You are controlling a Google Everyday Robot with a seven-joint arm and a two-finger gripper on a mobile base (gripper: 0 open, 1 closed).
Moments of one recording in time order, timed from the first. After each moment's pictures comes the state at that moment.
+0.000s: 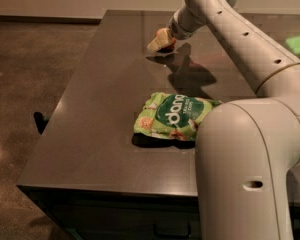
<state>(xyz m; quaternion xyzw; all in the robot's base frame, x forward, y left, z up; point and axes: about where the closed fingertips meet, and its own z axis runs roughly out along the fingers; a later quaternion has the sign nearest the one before) 0.858 -0.087 0.859 -0.28 0.89 0.05 0.36</state>
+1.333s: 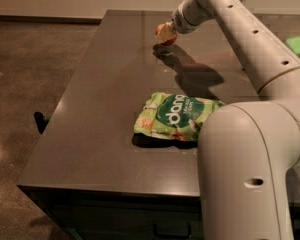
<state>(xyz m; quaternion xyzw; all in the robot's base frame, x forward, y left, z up) 0.856 -0.084 0.881 -0.29 0.88 0.09 0.37</state>
